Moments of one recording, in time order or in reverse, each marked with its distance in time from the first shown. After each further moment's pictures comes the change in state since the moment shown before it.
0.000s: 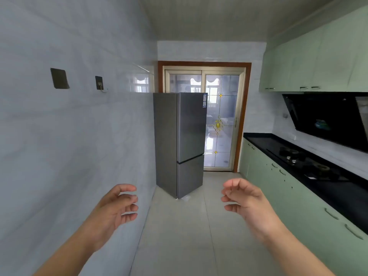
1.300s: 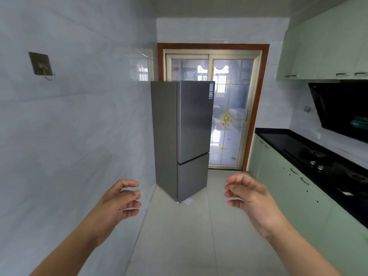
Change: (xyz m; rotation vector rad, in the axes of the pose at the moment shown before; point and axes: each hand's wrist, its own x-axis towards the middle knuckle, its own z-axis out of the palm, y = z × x) left_hand 0.289 -0.039 0.047 0.043 0.094 -0.023; right_hand 0.301 0.065 -0.050 -0.014 -0.025 0.055
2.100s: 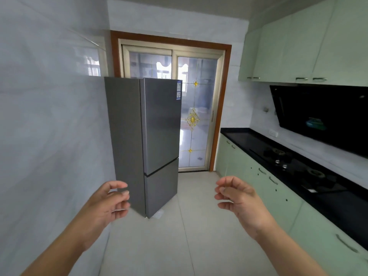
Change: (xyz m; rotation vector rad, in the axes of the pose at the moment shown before) left_hand 0.254 -0.011 0.001 -0.071 -0.186 -0.025; right_hand 0.182 0.026 0.022 -0.023 0.184 0.032
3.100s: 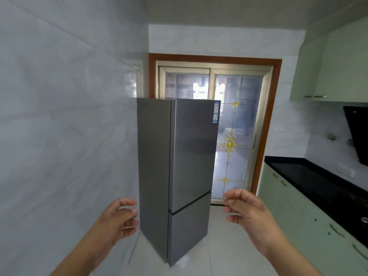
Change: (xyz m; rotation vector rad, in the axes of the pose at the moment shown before) left_hand 0.269 -0.019 -0.050 0.012 0.171 0.048; right_hand 0.321 0.033 0.061 -0.037 -0.139 -0.033
